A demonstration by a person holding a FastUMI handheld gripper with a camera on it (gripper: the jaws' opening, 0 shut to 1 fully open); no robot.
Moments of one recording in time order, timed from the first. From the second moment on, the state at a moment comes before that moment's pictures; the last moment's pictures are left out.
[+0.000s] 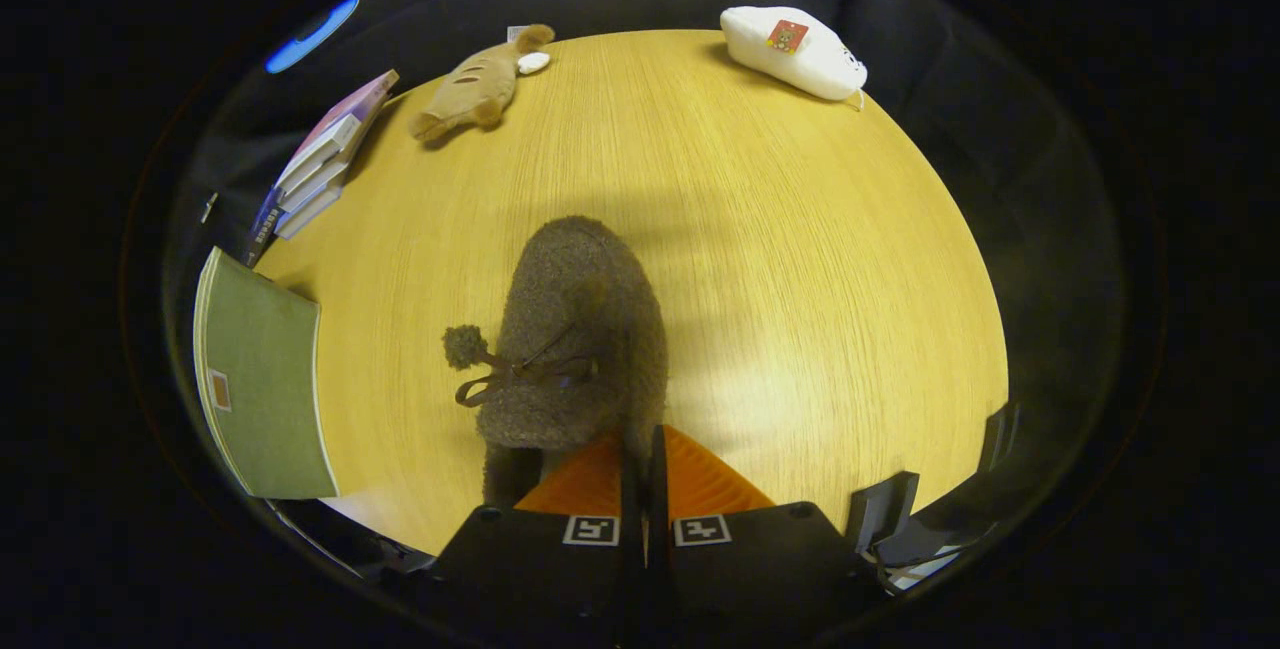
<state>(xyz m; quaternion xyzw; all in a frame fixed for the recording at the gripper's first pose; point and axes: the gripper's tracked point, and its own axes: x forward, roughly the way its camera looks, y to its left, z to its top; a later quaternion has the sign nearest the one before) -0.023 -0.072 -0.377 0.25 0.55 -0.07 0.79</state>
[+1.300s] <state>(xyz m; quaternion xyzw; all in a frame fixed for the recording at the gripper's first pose) 0.066 0.180 -0.111 0.43 0.47 0.05 0.77</state>
